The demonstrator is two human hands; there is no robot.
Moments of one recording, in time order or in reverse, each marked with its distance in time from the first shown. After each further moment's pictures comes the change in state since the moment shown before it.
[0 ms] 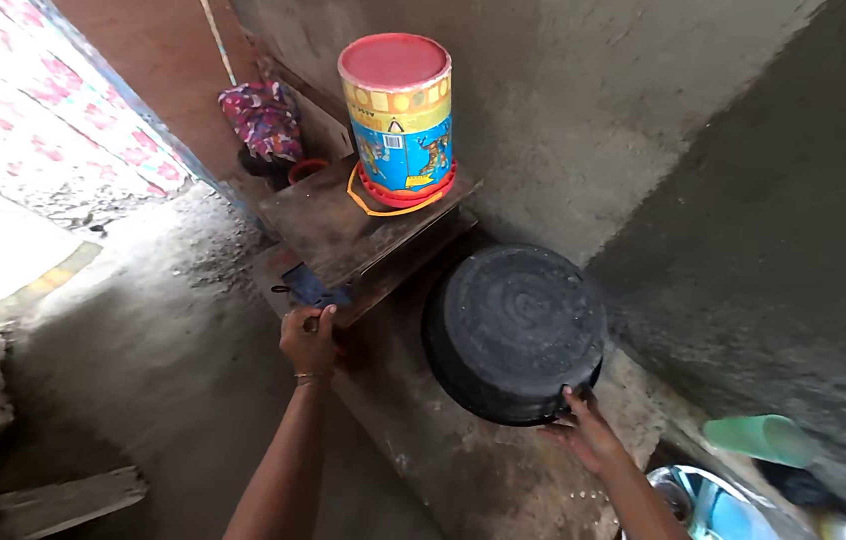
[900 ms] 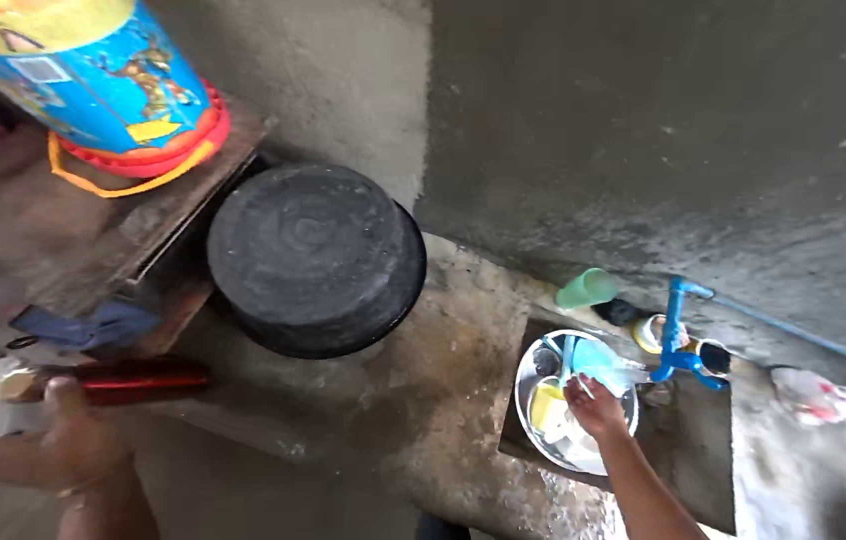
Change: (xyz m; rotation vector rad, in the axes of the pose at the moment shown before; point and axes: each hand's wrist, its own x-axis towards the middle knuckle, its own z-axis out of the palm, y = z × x) left_hand -0.056 0.059 -0.035 -0.040 0.018 -0.147; right_hand -0.021 0.099 -0.296 0.710 0.462 -0.115
